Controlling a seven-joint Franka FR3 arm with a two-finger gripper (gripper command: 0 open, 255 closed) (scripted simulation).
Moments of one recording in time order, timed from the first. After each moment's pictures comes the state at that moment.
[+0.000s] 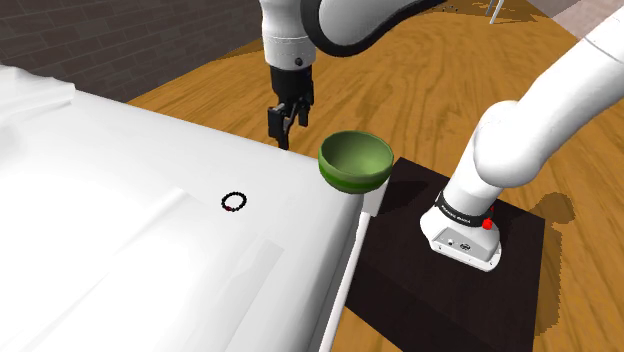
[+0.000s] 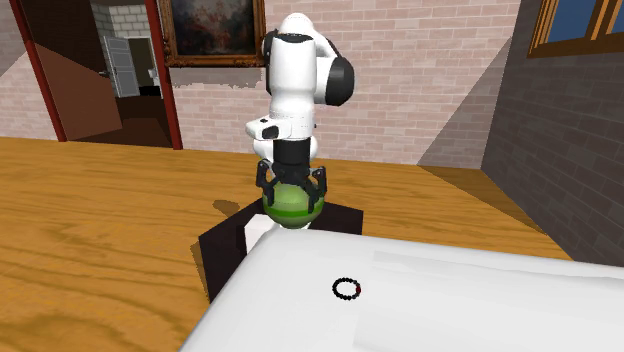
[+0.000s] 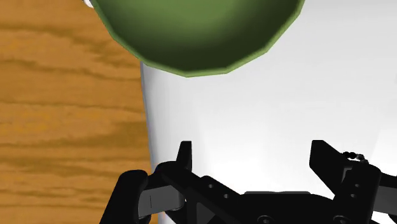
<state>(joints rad) 0.14 -0.33 0.45 -2.27 0.10 1.97 0.30</state>
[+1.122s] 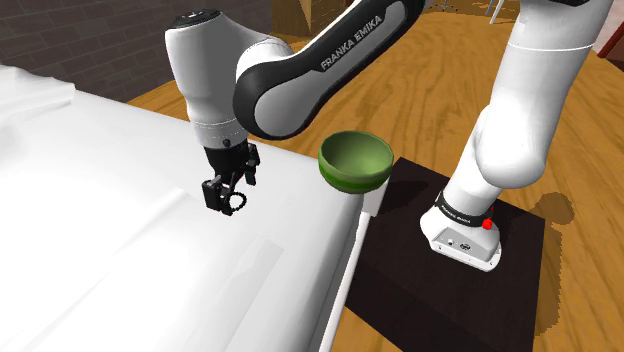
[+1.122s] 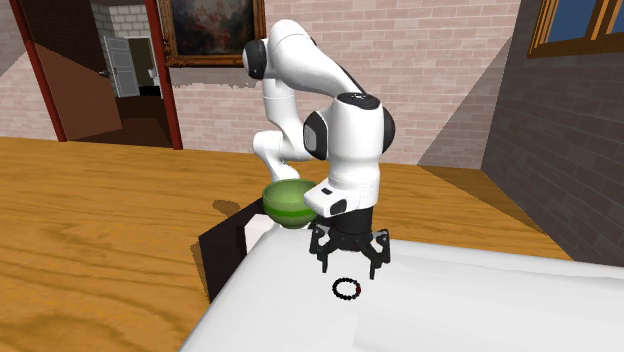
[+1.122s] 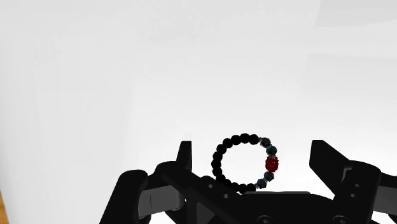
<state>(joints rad) 0.23 0.17 0.59 -2.03 -0.12 2.17 0.58</state>
